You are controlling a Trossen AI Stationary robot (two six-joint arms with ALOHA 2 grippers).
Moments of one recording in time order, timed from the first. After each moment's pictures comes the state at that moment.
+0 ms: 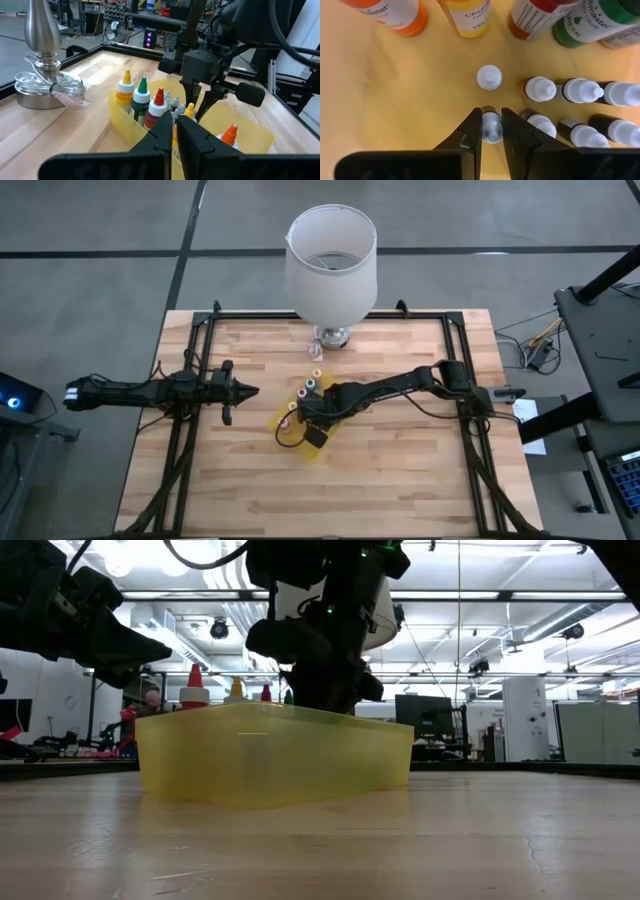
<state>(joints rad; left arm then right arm) 0.01 0.27 0.04 0.06 -0.10 -0.18 0.11 2.17 1.72 -0.80 0.13 0.63</state>
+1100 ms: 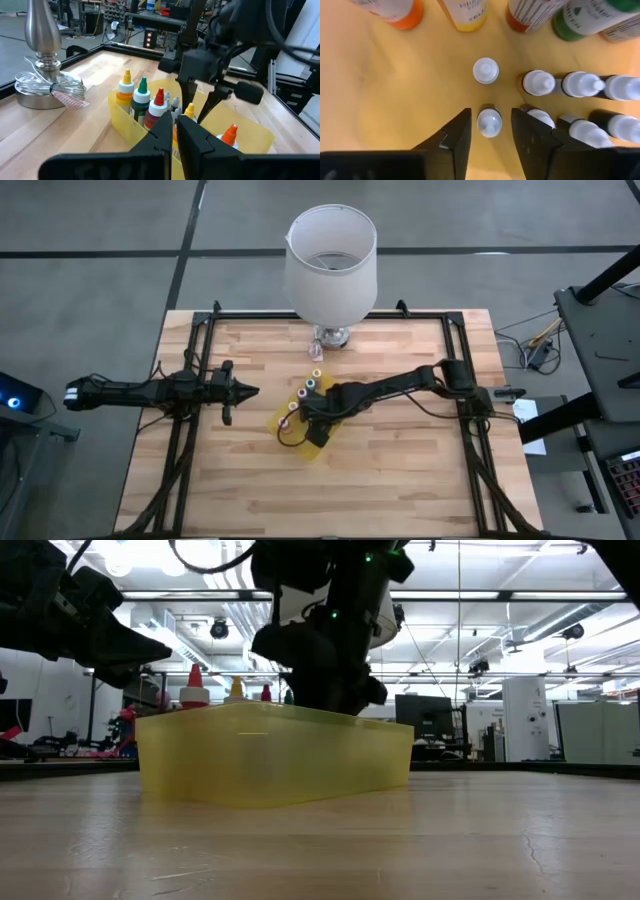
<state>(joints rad) 0.01 0.27 0.04 0.06 -0.10 -0.18 0.11 2.15 1.68 -0.78 0.12 0.63</state>
